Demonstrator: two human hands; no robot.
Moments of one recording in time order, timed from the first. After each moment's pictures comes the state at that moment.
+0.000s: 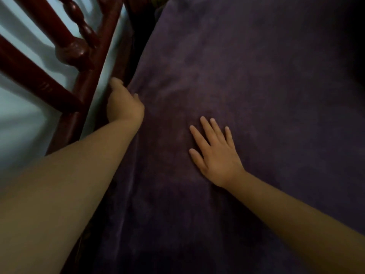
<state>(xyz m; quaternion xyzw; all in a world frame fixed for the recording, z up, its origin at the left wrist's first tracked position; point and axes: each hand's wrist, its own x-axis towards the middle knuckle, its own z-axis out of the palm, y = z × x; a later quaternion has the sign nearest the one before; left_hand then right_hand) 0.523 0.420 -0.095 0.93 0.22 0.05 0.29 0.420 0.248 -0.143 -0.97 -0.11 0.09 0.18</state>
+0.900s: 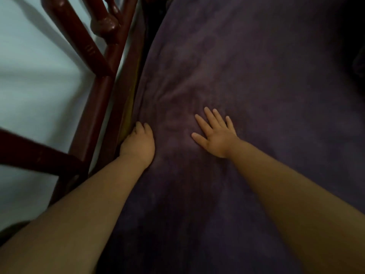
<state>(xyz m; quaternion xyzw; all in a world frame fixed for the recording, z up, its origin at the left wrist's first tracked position) 0.390 0.450 -0.120 0.97 0.00 -0.24 -0.04 0.398 0.258 -0.131 -0.96 -0.08 0.25 0.11</state>
